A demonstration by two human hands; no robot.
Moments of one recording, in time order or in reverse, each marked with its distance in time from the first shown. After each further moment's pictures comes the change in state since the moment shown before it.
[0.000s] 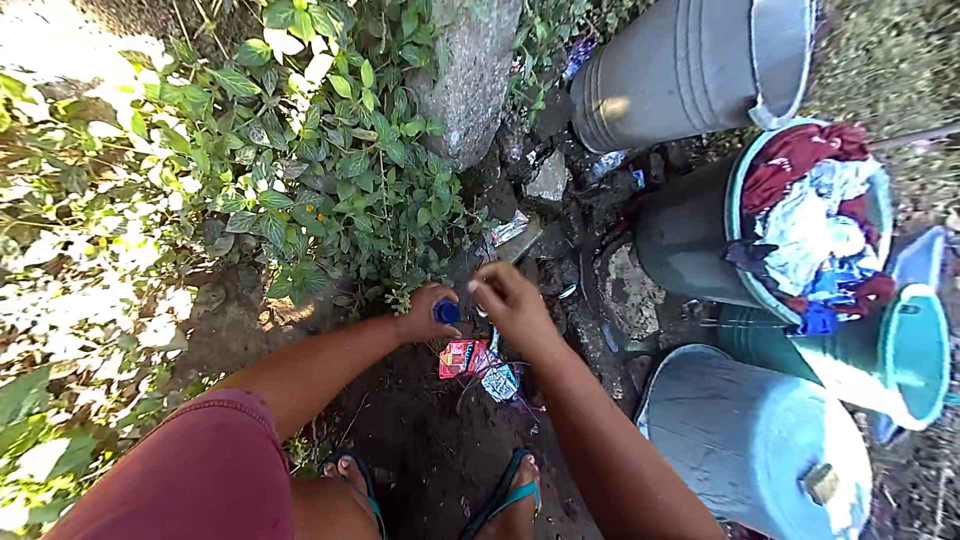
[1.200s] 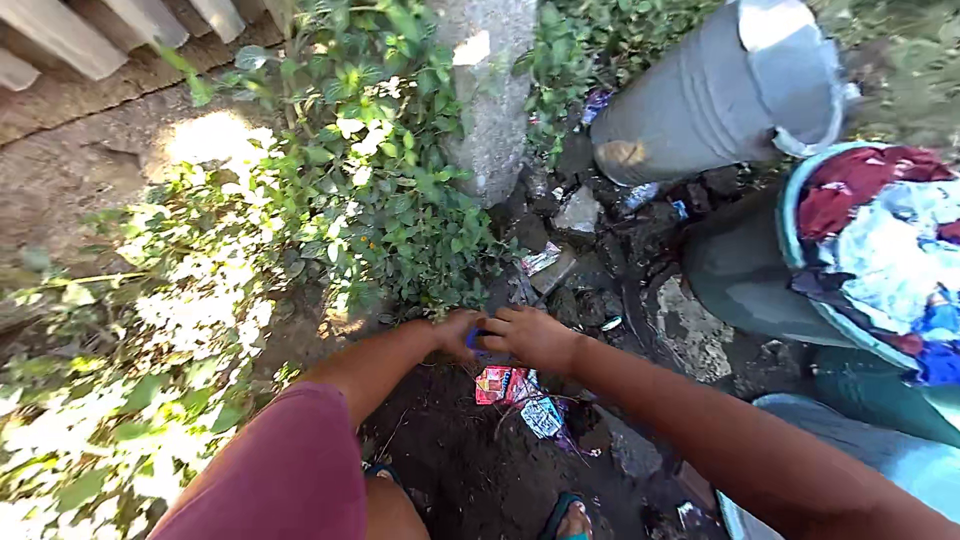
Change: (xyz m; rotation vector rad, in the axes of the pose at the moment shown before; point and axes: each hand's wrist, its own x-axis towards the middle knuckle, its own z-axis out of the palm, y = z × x) left_hand 0.006 0.024 -0.023 0.303 -0.348 0.015; right_hand 0.016 0.012 -0.007 -0.859 -0.580 -0.794
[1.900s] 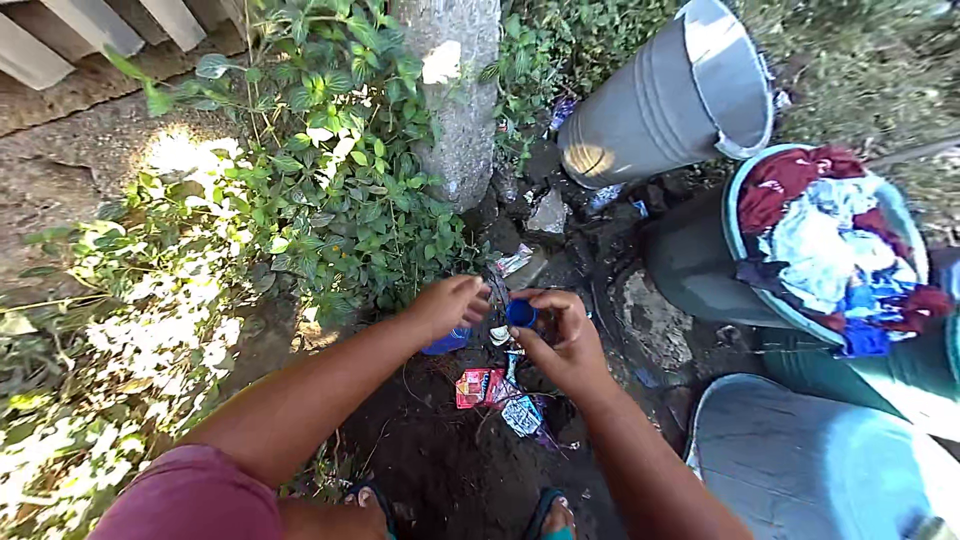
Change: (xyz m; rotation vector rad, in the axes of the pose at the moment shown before) left_hand -0.031 0.112 -0.063 -0.690 0.338 -0.237; right_hand -0.049 -0.036 -0.009 0.686 1.110 0.361
